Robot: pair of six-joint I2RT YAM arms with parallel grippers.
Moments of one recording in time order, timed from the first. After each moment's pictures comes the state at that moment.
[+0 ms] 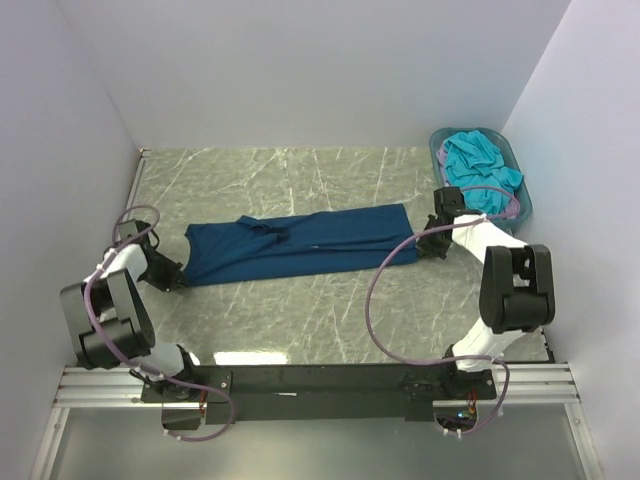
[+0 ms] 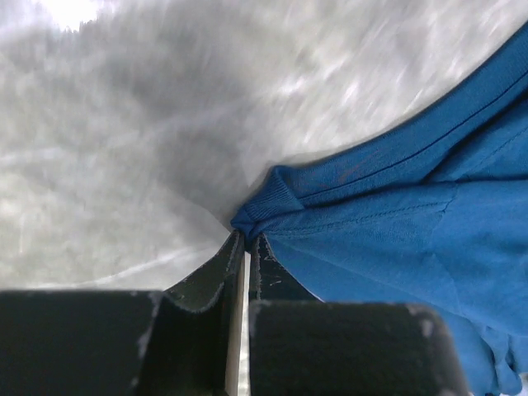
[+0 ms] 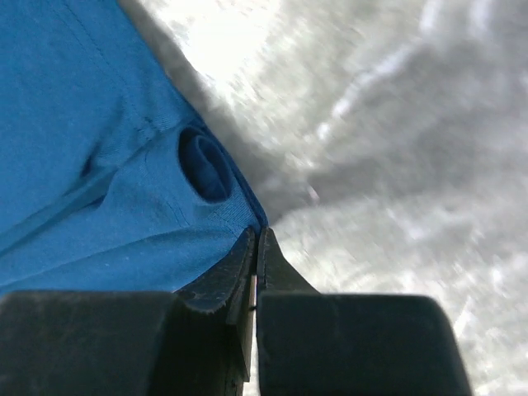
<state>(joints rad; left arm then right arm) 0.37 1.49 0.78 -0.55 0.10 -0.69 0.02 1.66 1.00 -0.51 -0.01 0.54</state>
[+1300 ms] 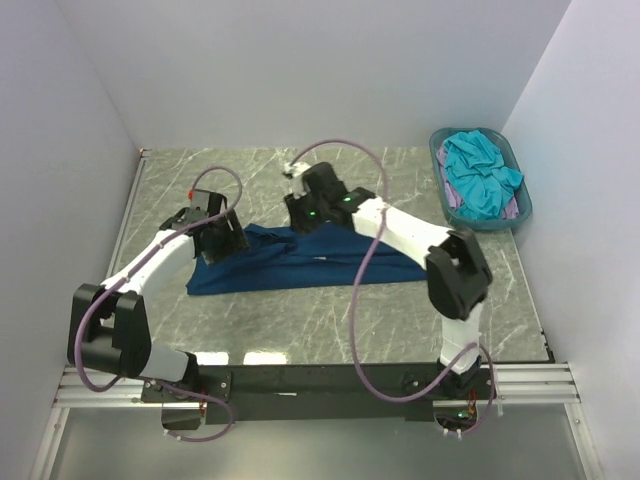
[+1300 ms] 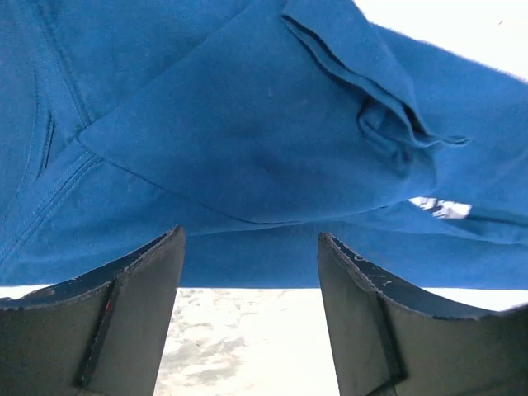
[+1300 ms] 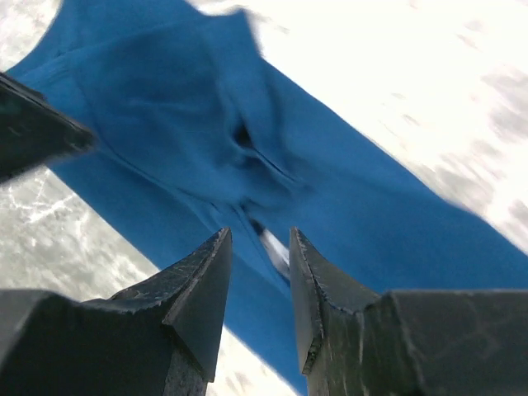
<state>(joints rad) -0.21 1.40 0.95 -0.54 0.00 -0.62 0.71 1.89 1.54 -0.38 -0.15 0.12</state>
